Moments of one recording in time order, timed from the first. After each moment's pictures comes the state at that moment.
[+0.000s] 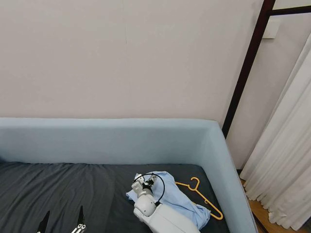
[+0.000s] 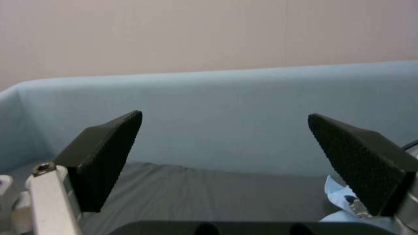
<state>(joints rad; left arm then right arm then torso) 2.01 -1.61 -0.73 -2.21 -0.05 -0.41 -0.06 -0.51 1.61 -0.55 0.86 0.37 -0.35 0.57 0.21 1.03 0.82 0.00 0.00</state>
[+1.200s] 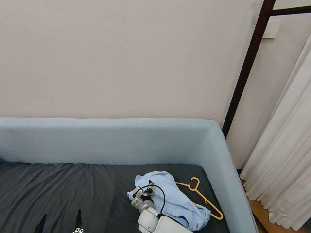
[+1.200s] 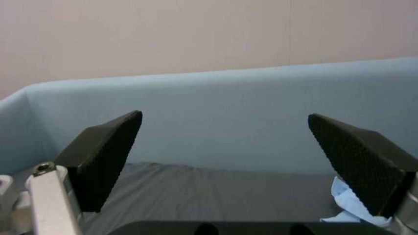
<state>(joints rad) 2.03 -1.61 -0.74 -2.21 -0.04 -0.42 -0.07 -0.54 1.61 -0.60 0.78 0.09 -0.36 0.51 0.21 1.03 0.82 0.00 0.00</state>
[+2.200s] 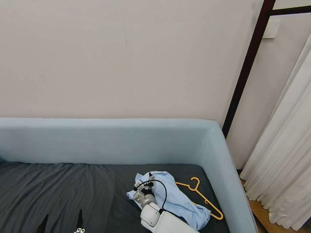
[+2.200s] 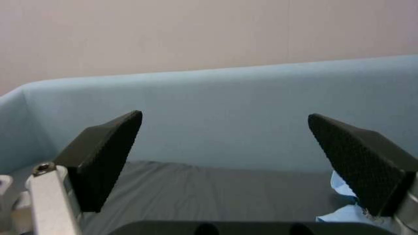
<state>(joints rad) 2.03 -1.61 -0.73 -2.20 -0.04 -0.43 -0.07 -0.54 1.61 -0.56 0.77 0.02 -0.28 0.51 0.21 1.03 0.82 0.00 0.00</state>
